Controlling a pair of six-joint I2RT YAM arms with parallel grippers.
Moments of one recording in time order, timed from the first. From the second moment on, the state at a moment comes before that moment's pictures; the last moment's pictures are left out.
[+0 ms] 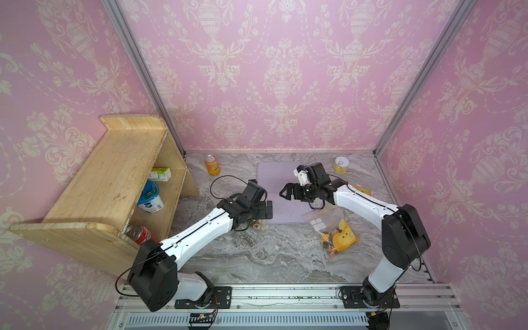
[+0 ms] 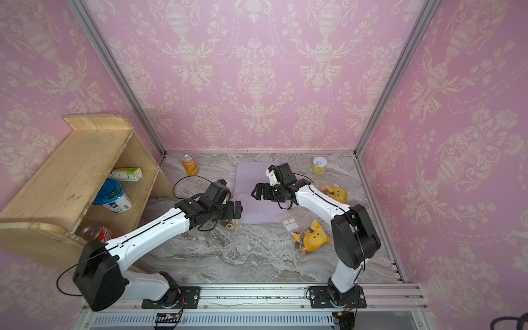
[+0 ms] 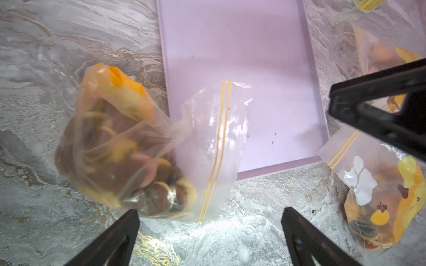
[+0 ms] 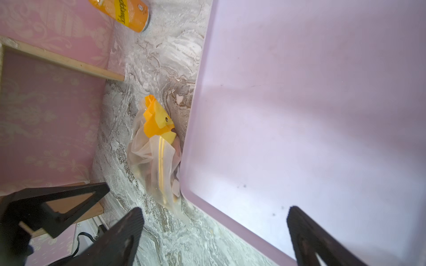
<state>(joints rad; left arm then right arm) -0.66 1.40 1.03 -0.59 -0.10 -0.60 0.46 1.67 1.22 -0.40 -0.36 0.51</state>
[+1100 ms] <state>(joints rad) -0.76 1.75 1.27 -0.69 -0.29 -0.53 0.29 1.24 0.91 -0.59 -0.35 0.46</state>
